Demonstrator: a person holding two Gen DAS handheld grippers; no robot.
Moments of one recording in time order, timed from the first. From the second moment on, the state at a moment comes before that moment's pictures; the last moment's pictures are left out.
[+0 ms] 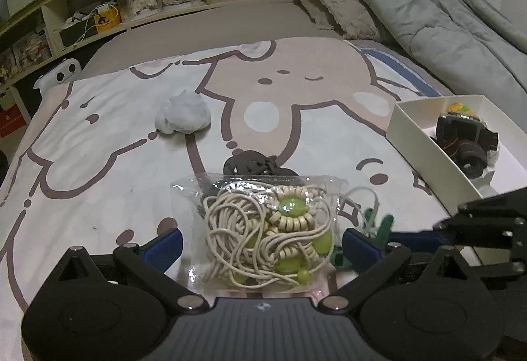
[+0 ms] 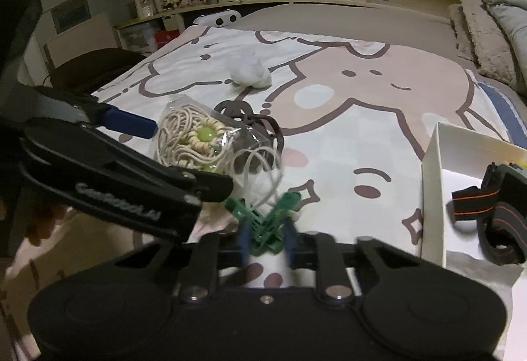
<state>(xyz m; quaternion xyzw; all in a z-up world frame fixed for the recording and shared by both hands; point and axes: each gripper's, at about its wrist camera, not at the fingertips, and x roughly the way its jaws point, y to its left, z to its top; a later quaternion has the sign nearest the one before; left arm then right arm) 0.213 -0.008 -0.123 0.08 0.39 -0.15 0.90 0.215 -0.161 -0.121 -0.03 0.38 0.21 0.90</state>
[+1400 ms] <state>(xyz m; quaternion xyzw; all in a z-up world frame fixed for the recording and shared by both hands) 0.191 0.009 -0.104 0.05 0.48 -0.11 0.87 0.213 -0.158 -0.119 -0.04 0.38 0.22 0.90</state>
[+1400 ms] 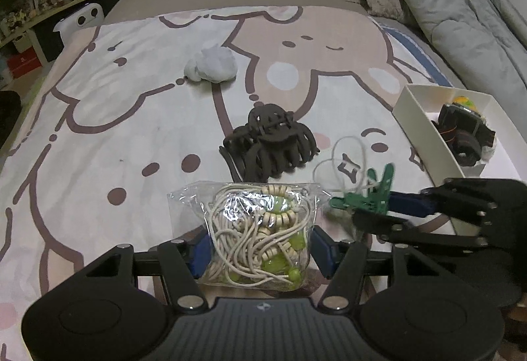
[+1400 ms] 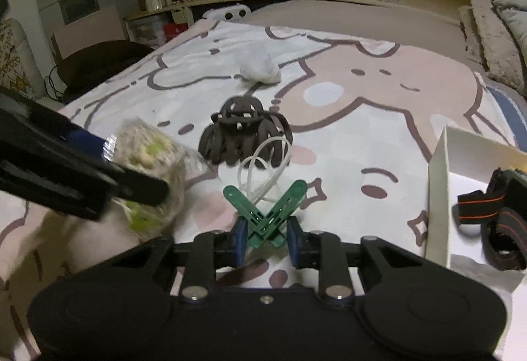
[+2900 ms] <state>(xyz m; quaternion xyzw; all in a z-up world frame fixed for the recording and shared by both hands) 0.149 -0.059 -0.003 -0.04 0.33 -0.17 0.93 0.151 -0.301 0.013 0.05 0.25 0.07 0.96</state>
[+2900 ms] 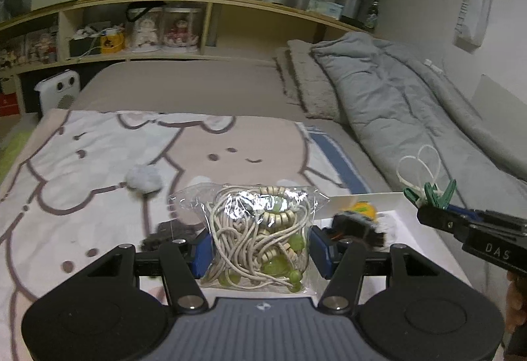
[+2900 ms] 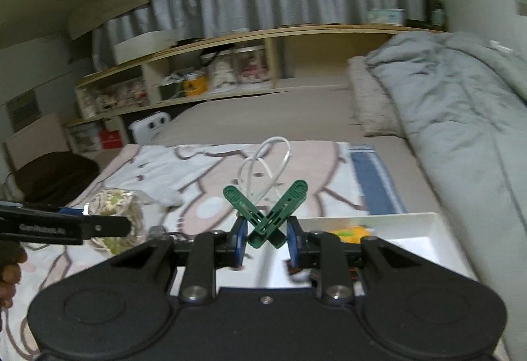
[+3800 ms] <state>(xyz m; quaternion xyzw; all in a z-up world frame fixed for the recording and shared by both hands) 0.173 -0.237 -0.080 -0.17 0.45 -0.25 0.84 0.153 -0.422 -0.016 0.09 0.29 -0.05 0.95</state>
